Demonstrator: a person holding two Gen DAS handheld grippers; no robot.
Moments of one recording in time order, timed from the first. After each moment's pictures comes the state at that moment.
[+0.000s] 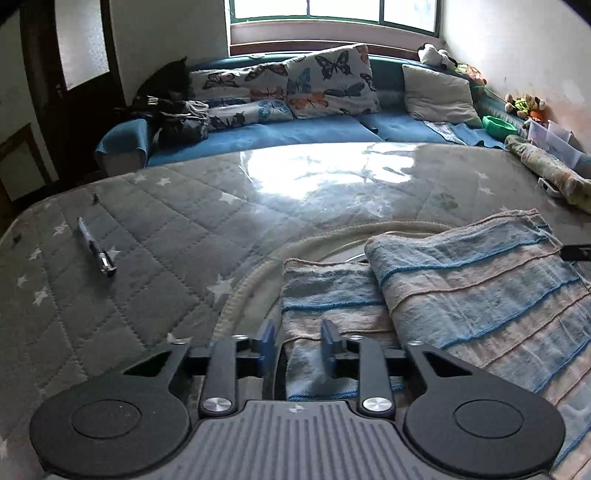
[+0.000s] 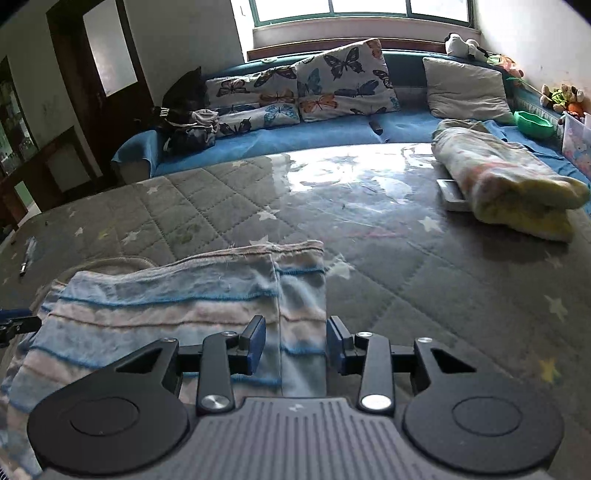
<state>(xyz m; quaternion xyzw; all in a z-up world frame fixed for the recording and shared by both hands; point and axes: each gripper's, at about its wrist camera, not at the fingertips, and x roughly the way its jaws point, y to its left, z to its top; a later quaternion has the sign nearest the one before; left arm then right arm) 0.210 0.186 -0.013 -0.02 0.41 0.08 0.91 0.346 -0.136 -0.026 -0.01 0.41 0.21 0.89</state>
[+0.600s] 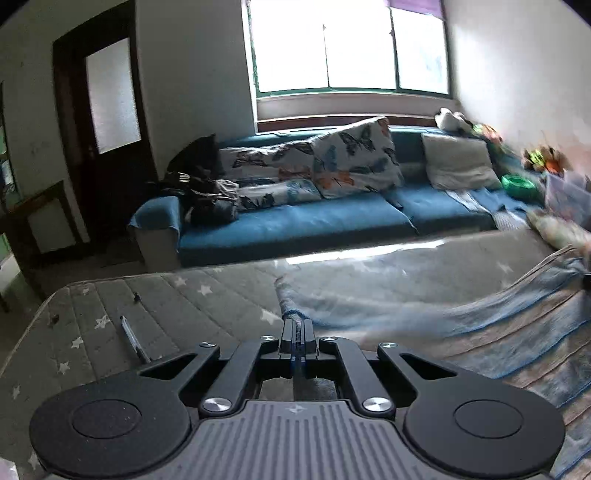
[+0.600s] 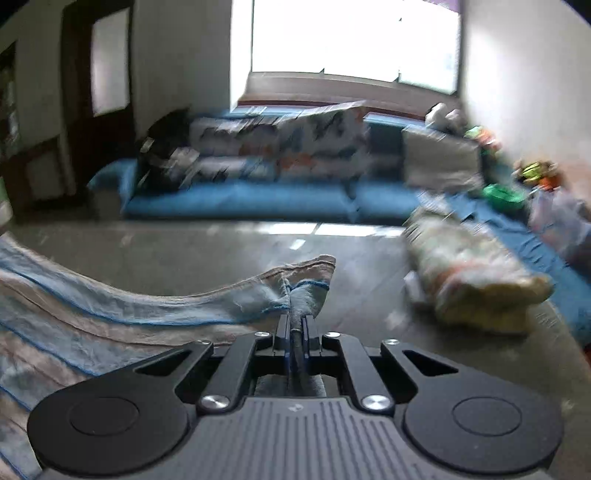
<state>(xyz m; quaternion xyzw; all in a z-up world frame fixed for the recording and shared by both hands) 0.225 0.197 0.042 0.01 0.29 0.14 0.95 0.352 -0.123 0.007 -0.07 0.31 0.16 0.94</state>
